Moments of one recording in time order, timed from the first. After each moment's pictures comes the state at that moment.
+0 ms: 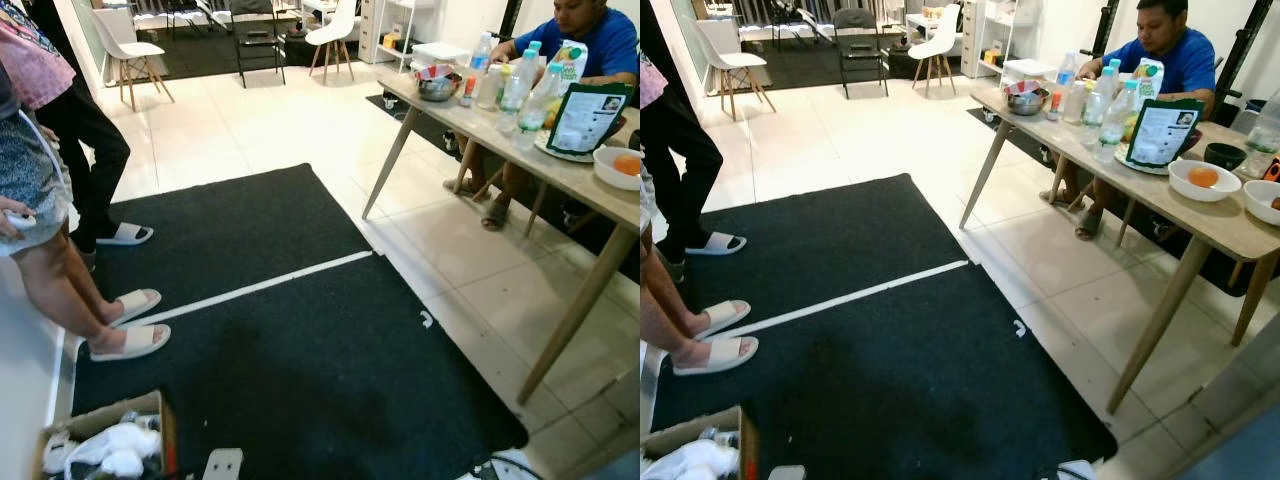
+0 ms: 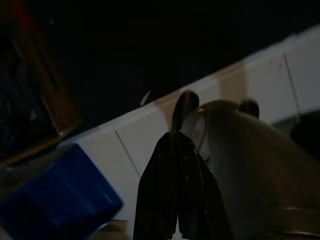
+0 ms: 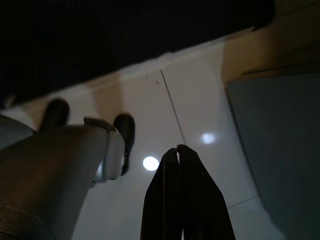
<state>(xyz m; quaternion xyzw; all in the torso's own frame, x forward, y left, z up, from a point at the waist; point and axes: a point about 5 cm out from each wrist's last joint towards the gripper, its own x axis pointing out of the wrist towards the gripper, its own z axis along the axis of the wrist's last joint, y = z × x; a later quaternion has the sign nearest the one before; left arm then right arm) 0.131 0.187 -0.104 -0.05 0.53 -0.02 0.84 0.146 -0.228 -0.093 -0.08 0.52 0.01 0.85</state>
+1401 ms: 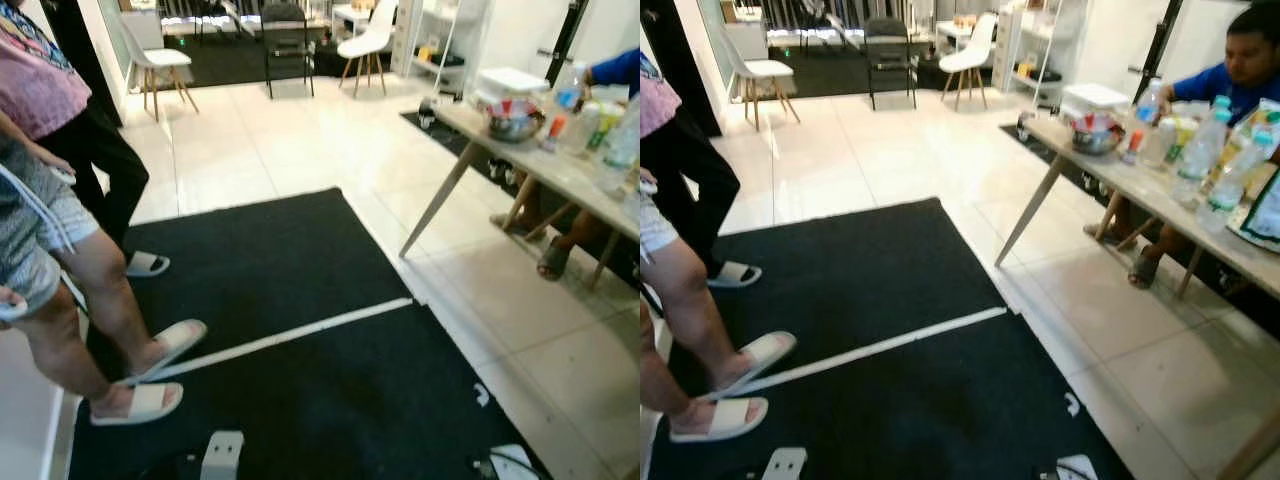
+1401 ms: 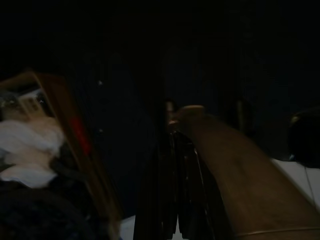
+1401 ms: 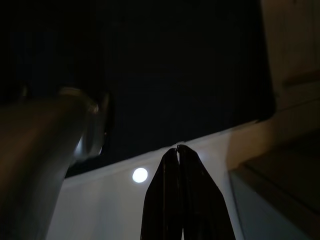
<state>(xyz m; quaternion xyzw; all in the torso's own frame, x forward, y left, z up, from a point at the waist) 0.149 0.200 -0.096 -0.03 0.51 -0.03 0.86 0.141 -0.224 -0.096 -0.09 0.53 0.01 0.85</state>
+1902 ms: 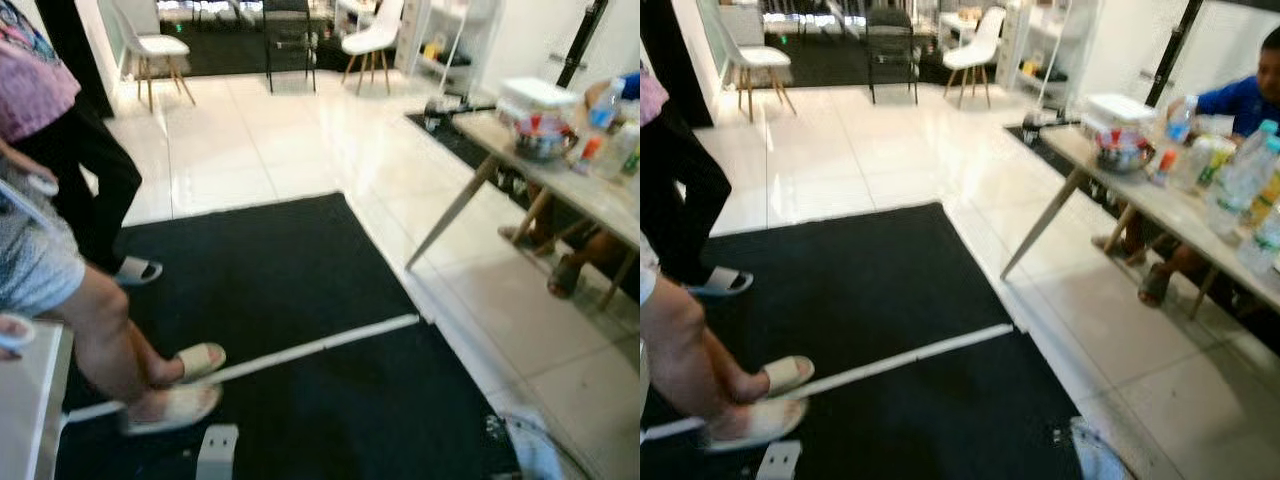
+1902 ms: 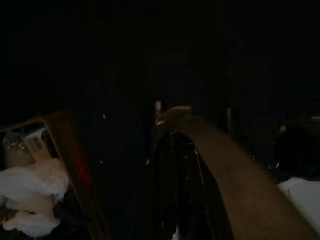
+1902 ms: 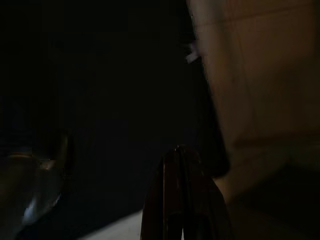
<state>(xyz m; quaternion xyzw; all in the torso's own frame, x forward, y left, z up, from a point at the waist) 0.147 0.201 -0.096 -0.05 0.51 -0.02 0.86 0.188 -0.234 -0.074 -0.12 0.47 -0.03 0.87</state>
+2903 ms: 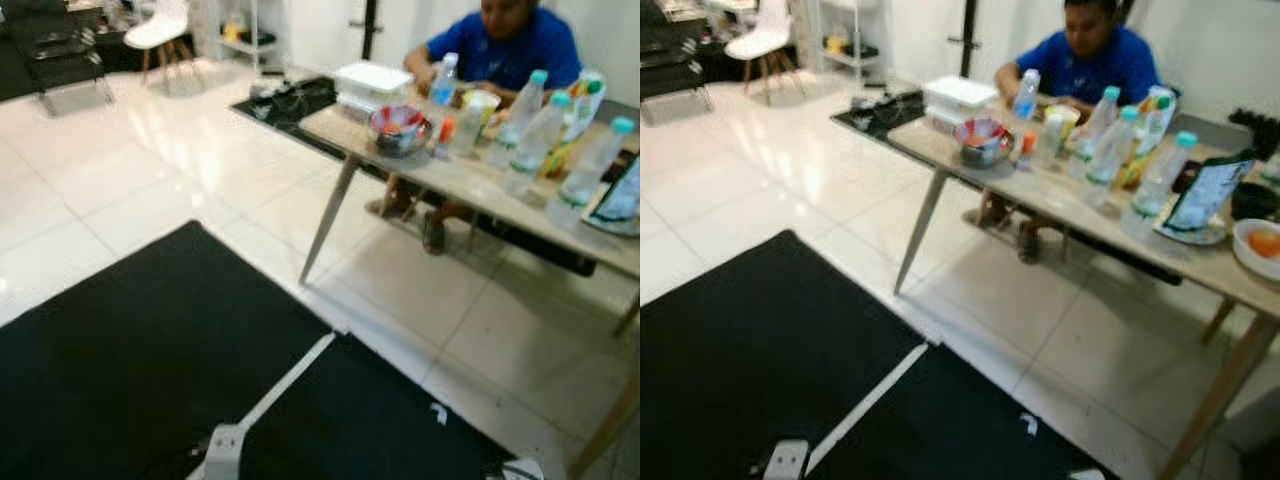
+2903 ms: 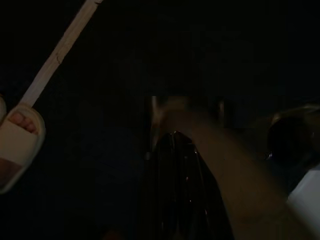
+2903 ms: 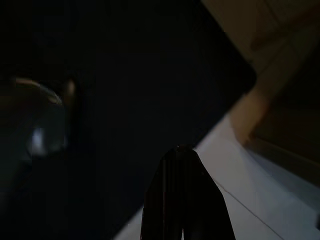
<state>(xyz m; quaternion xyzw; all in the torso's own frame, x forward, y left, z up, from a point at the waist) 0.140 0.188 -0.101 -0.06 0.52 -0.03 0.85 0.138 -0.236 -0.095 -0.12 0.53 -0.03 0.84</state>
